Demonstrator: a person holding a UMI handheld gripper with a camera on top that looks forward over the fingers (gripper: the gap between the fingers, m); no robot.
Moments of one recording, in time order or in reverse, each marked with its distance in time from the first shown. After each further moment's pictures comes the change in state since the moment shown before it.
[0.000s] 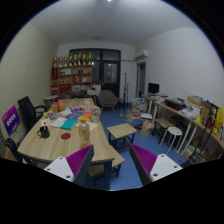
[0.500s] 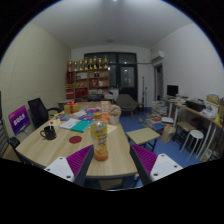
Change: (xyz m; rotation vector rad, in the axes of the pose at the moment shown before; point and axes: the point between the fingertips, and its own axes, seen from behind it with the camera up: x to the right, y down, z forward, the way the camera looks) arm -0.095 0.043 0.160 0.077 -0.196 0.000
